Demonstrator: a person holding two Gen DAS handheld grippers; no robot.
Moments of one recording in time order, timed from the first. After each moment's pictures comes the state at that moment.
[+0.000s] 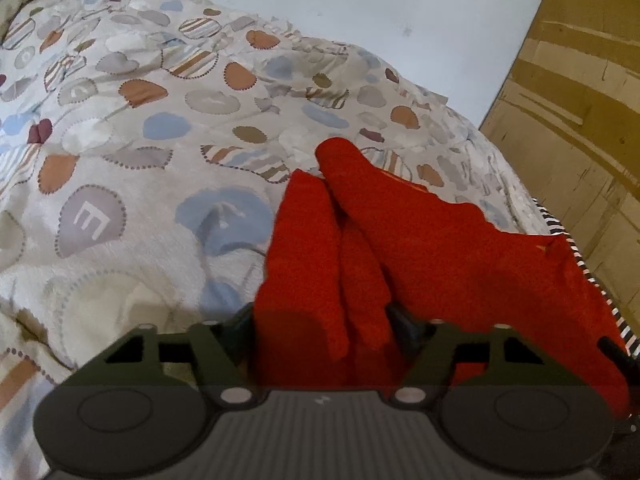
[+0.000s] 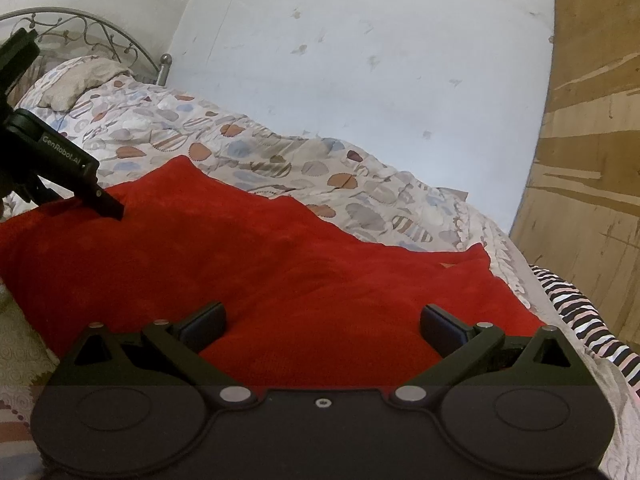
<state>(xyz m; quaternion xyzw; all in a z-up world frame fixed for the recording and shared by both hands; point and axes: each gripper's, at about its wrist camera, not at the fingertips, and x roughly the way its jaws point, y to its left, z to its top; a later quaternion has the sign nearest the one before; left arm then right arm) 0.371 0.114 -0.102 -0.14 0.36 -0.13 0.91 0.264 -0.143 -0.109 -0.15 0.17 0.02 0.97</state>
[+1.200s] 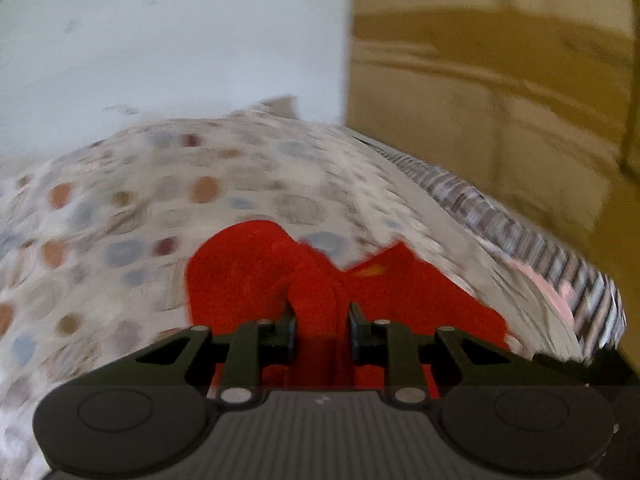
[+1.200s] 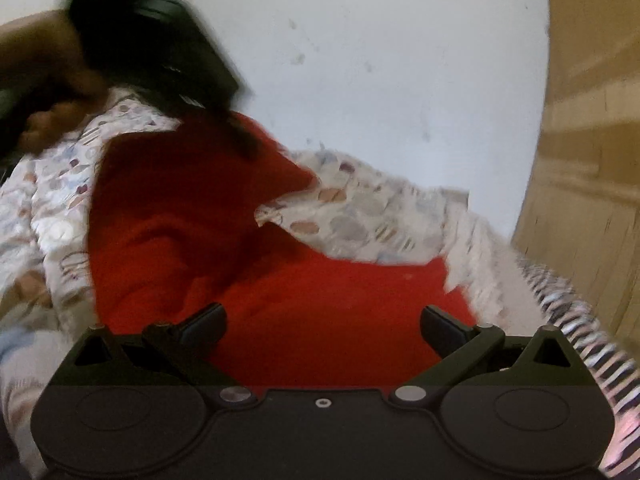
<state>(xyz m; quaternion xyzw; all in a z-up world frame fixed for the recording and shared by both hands) 0.375 -0.100 0.025 0.08 0.31 -0.28 0.91 0.223 -0.192 -0.055 -0.15 0.17 0.03 0.97</state>
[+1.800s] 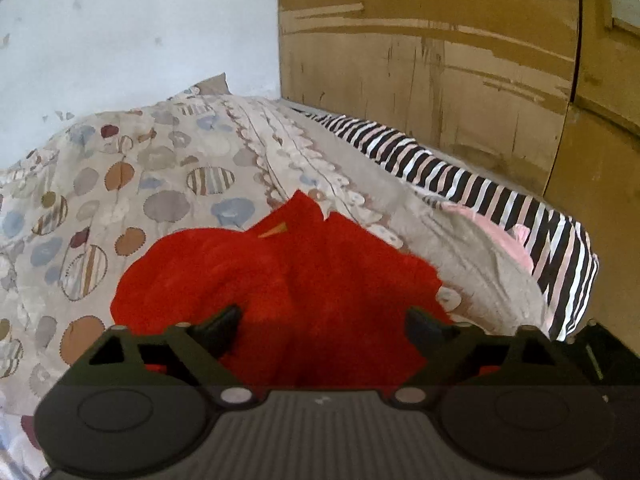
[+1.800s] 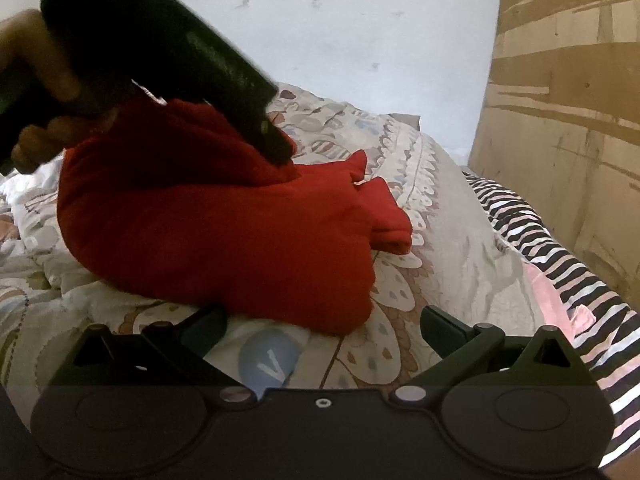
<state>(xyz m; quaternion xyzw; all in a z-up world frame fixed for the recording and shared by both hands) 0.329 -0.155 -0.011 0.12 0.32 -0.33 0.88 0.199 -0.242 -0.086 -0.10 0.26 -0.03 0.96</state>
